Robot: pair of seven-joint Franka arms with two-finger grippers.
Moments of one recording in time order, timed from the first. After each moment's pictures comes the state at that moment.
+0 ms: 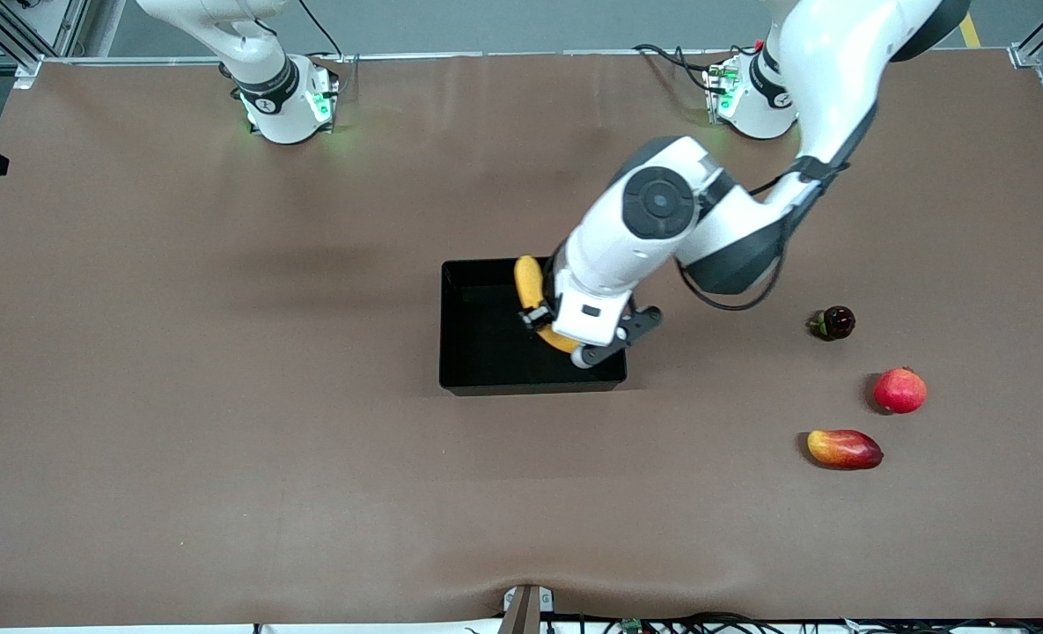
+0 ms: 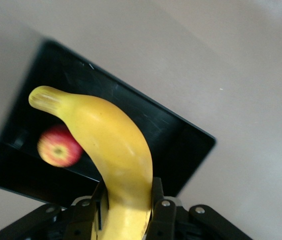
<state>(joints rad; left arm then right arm) -0.16 0.70 -0.73 -1.30 0.23 2.05 -1.43 0.02 -0.08 -0.21 -1.50 0.01 1.36 -0.21</state>
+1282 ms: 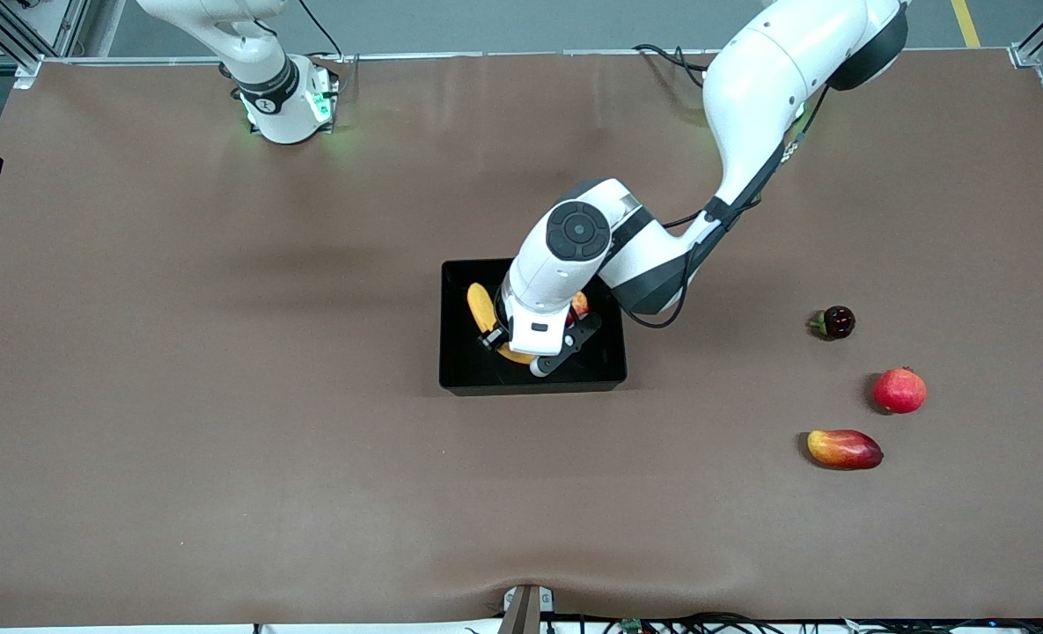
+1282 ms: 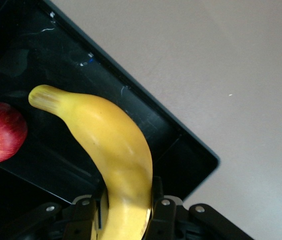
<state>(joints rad) -0.36 0.83 -0.54 -1.27 0.23 2.22 -1.58 0.01 -0.08 -0.21 -1.50 0.01 1.36 -0.21</state>
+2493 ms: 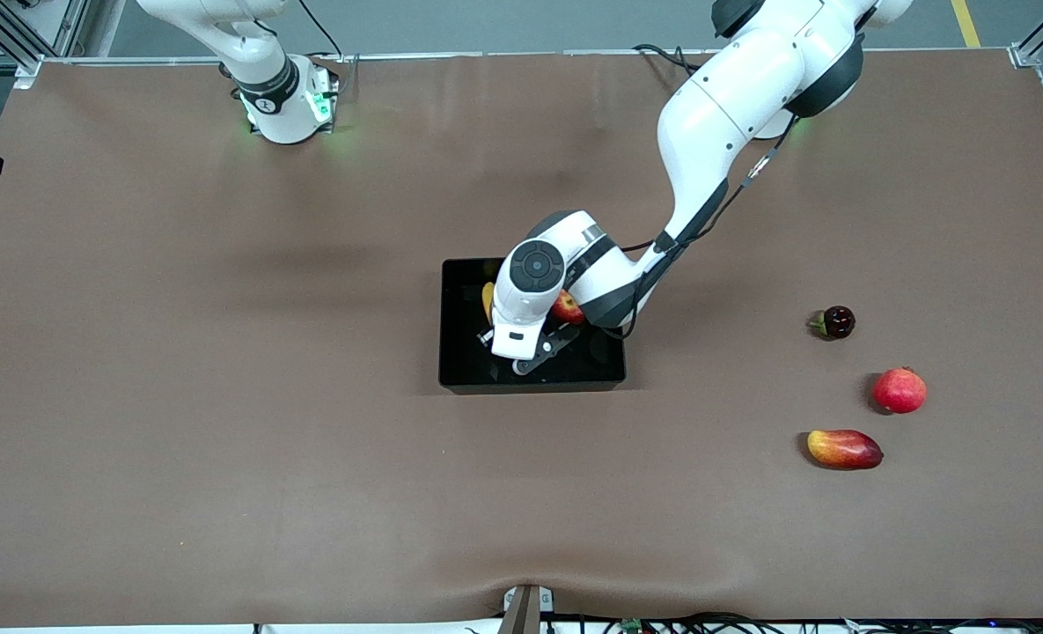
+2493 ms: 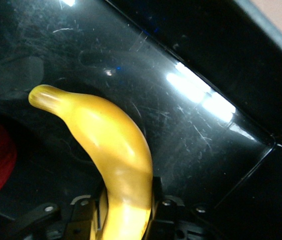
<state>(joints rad) -0.48 0.97 -0.43 -1.27 0.23 2.24 -1.50 0.01 -0.08 -0.21 -1.50 0.01 1.36 -0.21</state>
